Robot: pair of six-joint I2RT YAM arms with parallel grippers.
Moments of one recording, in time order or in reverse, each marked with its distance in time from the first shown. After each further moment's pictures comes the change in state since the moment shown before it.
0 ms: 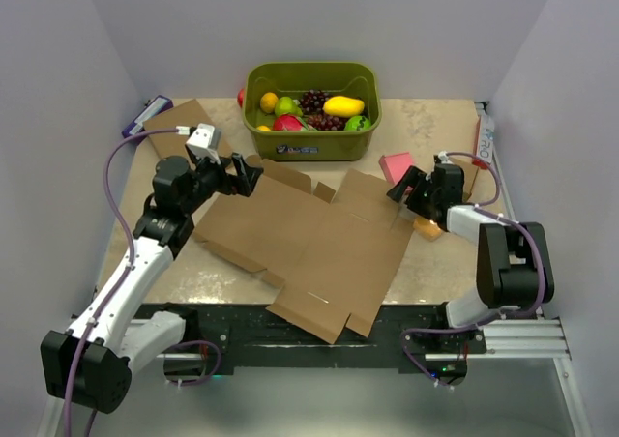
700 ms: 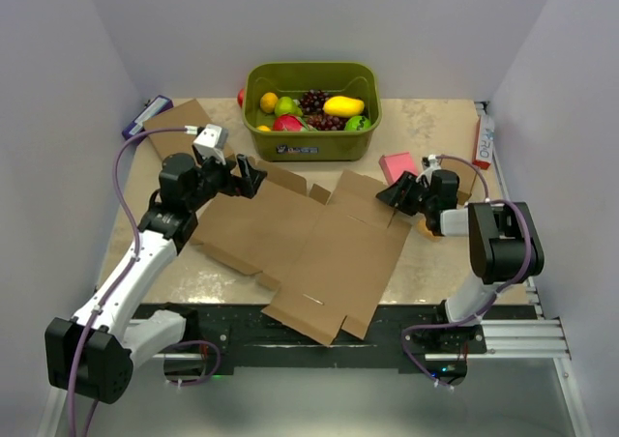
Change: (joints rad) left arm 0.000 0.057 0.000 0.000 0.042 0.009; right arm -0.002 0.181 -0.060 0.386 -0.269 0.020
